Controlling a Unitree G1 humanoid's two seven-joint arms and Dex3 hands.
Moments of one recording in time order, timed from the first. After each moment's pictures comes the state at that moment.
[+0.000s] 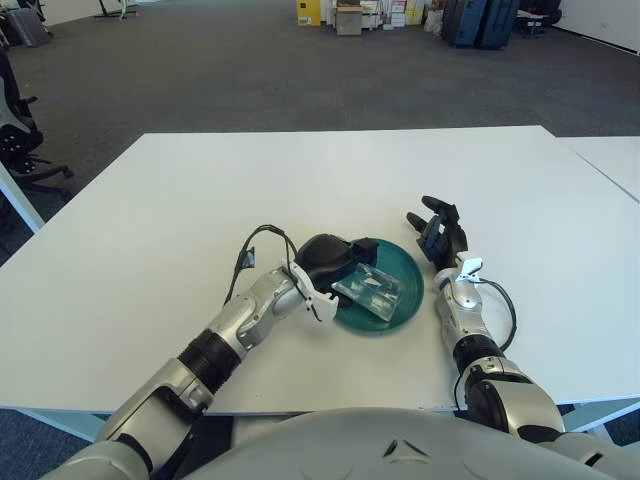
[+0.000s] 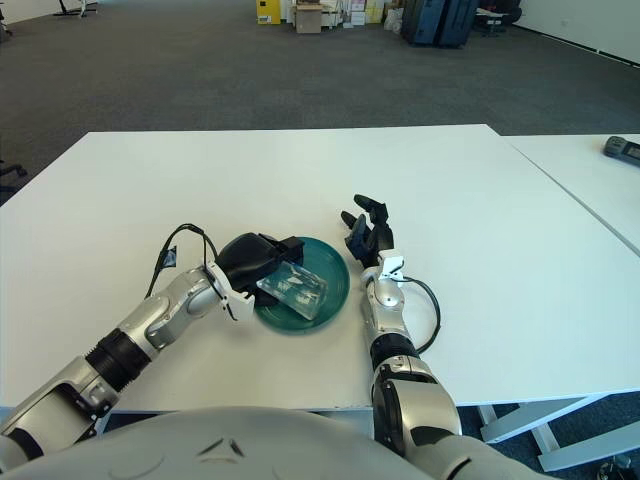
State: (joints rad) left arm -0.23 0.30 -0.61 0.20 0.86 -0.31 -0.02; right arm -0.30 0.02 -0.16 0.97 0.07 -0.61 0.00
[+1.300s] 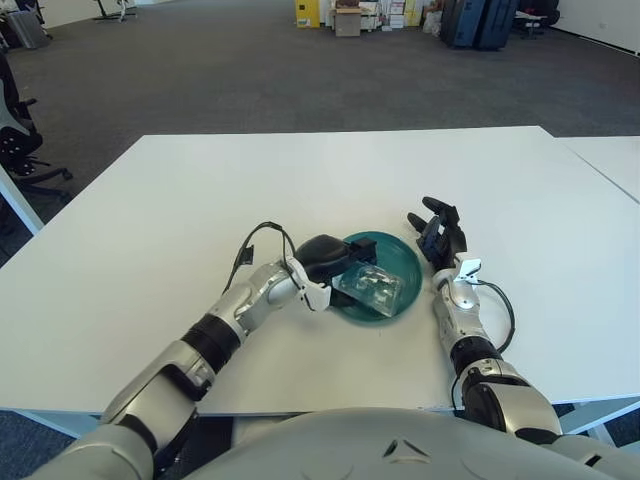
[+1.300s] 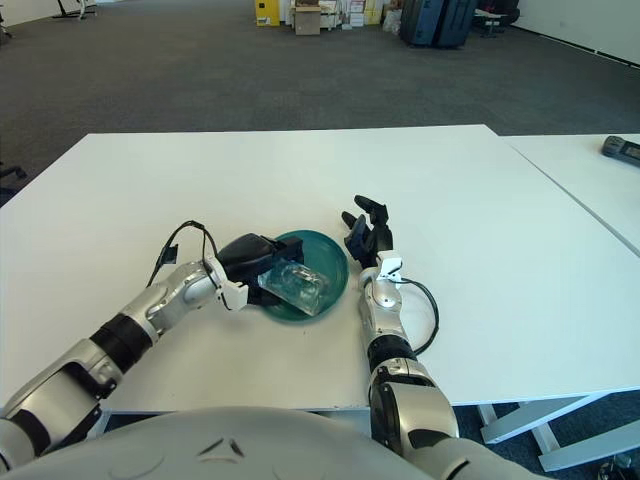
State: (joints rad) left arm -0.30 0.37 -0.61 0.30 0.64 -0.48 -0.17; right arm -0.29 0.04 -0.16 0.94 0.06 -0.59 -0.02
